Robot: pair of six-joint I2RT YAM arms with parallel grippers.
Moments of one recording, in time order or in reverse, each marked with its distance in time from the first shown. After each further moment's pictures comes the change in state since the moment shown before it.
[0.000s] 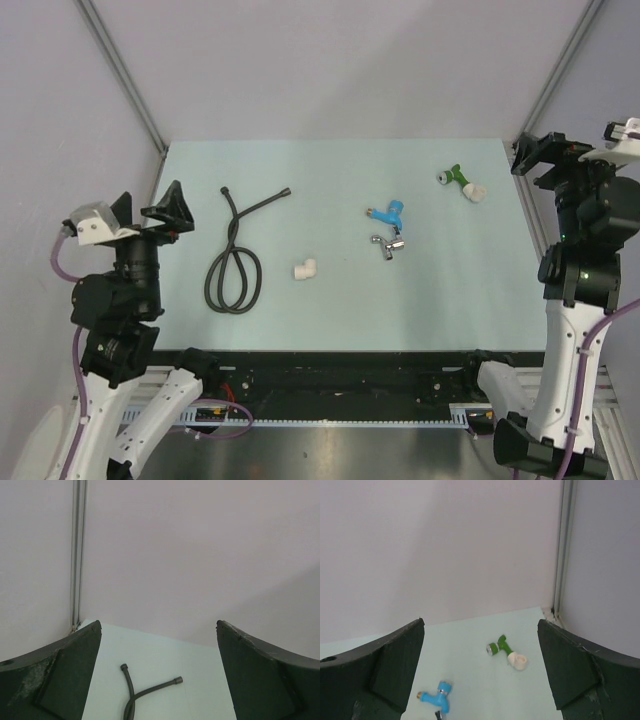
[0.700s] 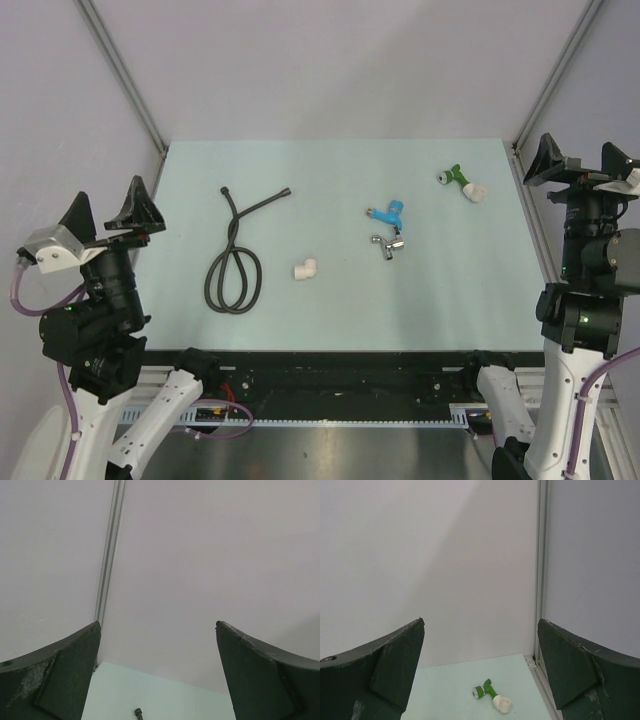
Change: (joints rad) left arm 0.000 -0.056 0.058 0.153 -0.050 0.168; right arm 0.056 -0.177 -0.052 0.151 0.120 -0.091
